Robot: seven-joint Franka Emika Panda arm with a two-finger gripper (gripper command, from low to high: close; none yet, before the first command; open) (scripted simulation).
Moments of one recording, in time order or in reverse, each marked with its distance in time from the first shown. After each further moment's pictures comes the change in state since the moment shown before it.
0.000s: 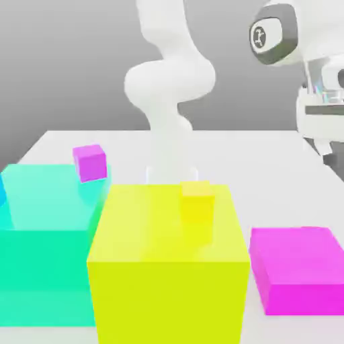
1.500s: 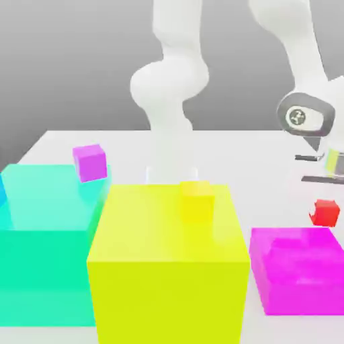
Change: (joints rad) arm 0.161 0.218 0.028 -0.050 -0.126 -0.044 -0.567
